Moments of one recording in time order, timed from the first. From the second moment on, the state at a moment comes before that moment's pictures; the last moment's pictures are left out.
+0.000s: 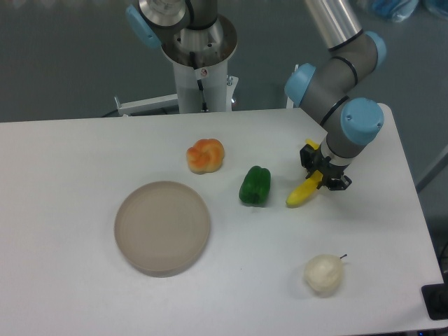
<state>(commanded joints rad) 2.57 -2.04 -1.74 -1.01 1.58 1.54</state>
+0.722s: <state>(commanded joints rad) 2.58 -2.12 -1.41 -1.13 1.58 1.54</state>
